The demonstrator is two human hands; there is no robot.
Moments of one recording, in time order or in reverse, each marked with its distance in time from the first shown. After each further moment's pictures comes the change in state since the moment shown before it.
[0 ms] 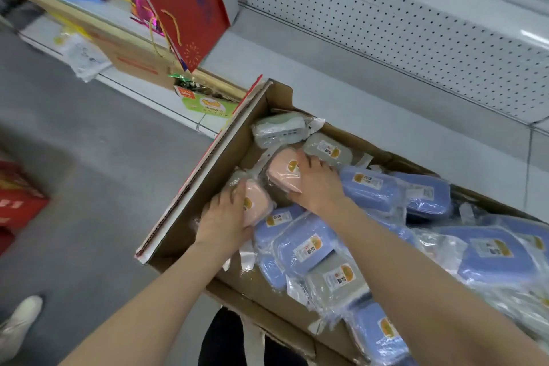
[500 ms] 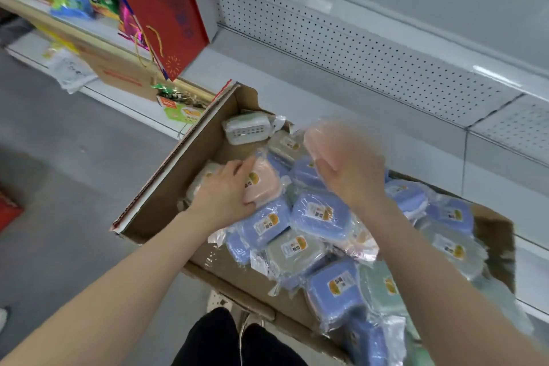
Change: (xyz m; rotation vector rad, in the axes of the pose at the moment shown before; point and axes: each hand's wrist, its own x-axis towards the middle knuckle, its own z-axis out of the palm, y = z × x) left_hand -0.033 0.069 -0.050 -0.089 0.198 0.286; right_hand -0.118 0.094 -0.084 -0.073 0.407 0.180
